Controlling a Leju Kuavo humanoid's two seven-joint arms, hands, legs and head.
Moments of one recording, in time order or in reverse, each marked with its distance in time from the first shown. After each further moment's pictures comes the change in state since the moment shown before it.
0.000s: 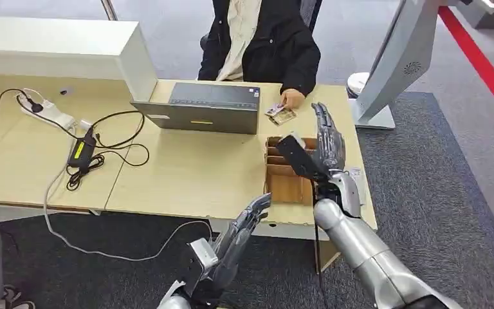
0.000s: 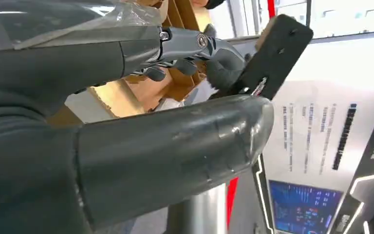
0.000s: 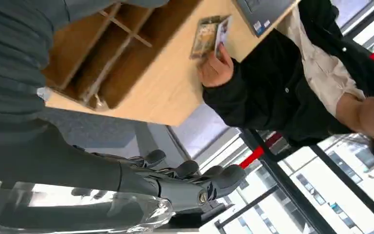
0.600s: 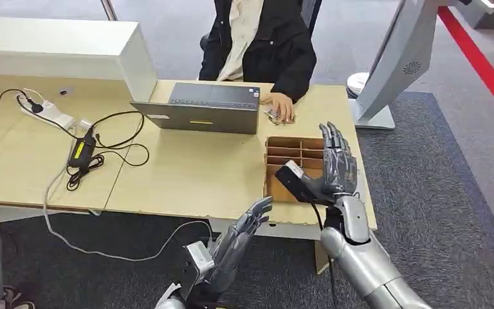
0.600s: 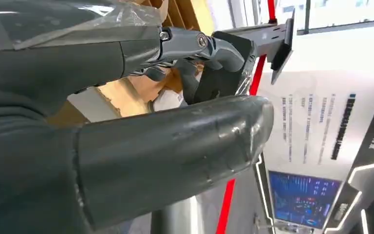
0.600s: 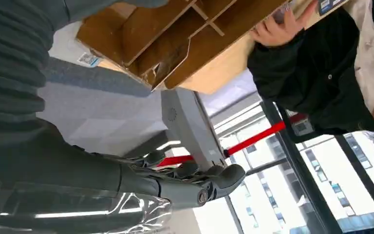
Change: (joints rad) left arm 0.011 0.022 -0.001 -0.047 0.002 -0.031 0.021; right arm 0.126 -0.056 -0.030 -0.103 0.344 -0.010 0.150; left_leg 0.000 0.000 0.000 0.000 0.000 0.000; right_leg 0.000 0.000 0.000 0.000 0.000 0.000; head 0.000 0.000
